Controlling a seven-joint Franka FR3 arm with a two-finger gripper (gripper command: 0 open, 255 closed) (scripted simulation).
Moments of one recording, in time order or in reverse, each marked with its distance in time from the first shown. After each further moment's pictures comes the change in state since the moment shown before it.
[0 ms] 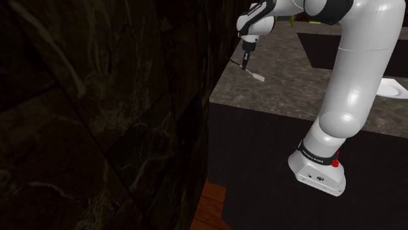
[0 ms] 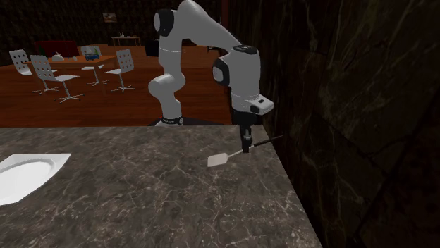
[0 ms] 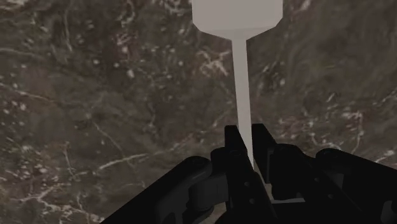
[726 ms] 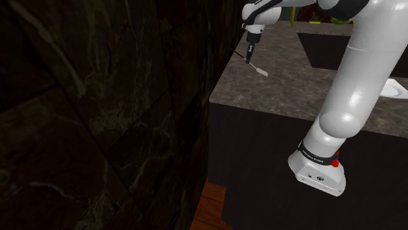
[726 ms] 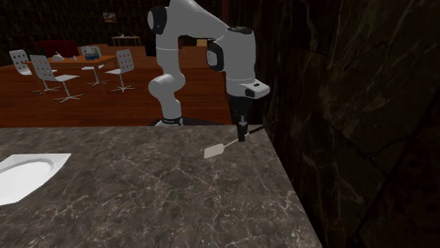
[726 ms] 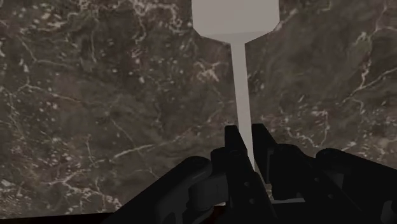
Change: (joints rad) arm 0.007 -0.096 -0.020 0.012 -0.063 -0.093 0.025
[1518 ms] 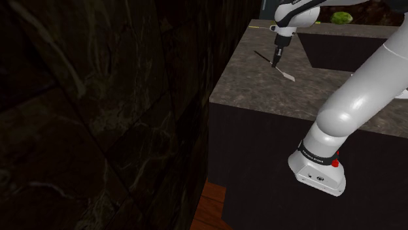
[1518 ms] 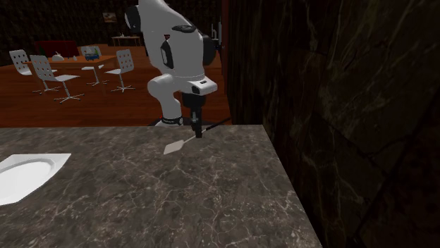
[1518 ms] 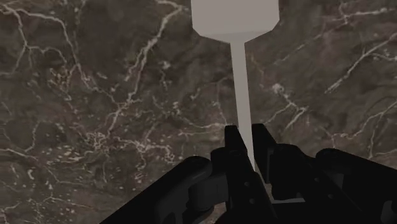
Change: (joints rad) arm -0.094 -0.348 -0.080 -0.330 -0.220 0.035 -0.061
